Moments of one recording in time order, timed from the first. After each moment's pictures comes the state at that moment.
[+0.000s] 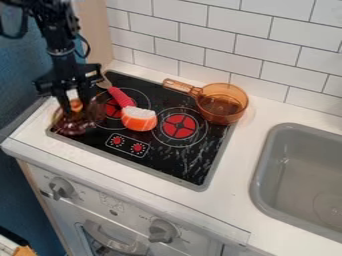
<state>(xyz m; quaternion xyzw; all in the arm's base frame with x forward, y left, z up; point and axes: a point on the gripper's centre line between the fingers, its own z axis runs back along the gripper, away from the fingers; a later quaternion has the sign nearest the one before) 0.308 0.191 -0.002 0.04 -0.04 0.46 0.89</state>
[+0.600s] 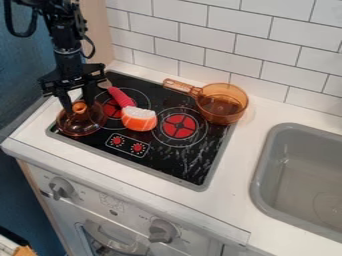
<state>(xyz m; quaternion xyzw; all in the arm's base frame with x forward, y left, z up) 0.317 0.190 0.002 0.05 -0.03 0.48 0.87</state>
